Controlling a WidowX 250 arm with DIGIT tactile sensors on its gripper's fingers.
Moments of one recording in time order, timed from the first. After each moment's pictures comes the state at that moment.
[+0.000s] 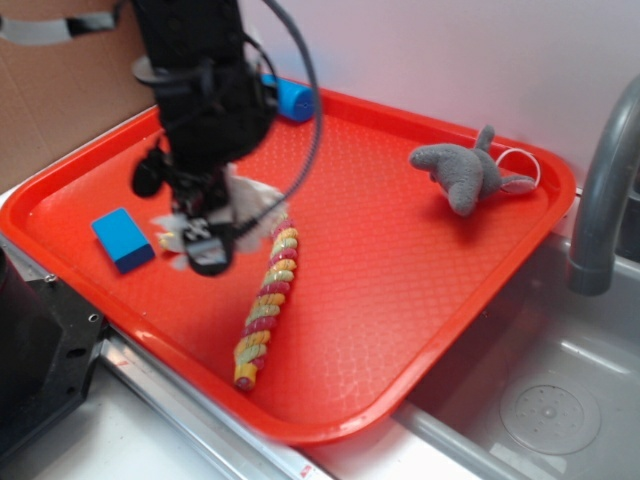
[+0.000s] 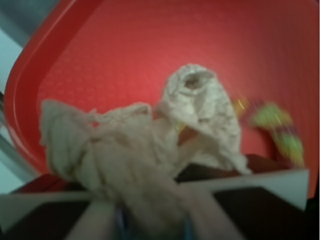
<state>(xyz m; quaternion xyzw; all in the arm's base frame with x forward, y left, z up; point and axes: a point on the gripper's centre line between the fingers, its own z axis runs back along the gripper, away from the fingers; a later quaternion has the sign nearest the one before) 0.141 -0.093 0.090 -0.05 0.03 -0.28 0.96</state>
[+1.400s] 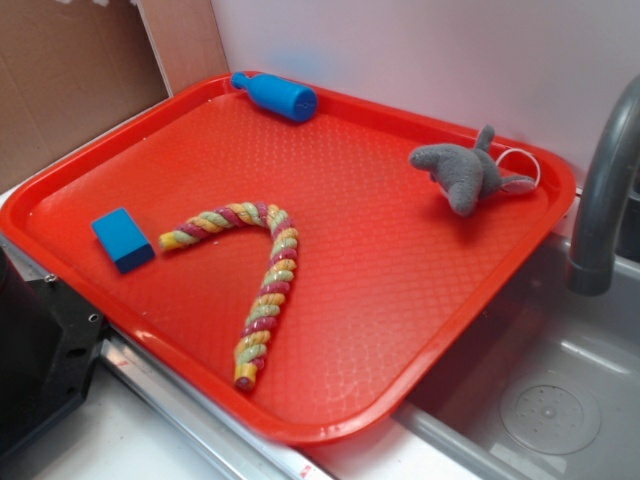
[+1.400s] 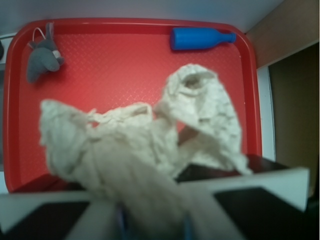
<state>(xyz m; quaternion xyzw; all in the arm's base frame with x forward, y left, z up) 0.187 -0.020 0.214 0.02 -0.03 -0.01 1.00</state>
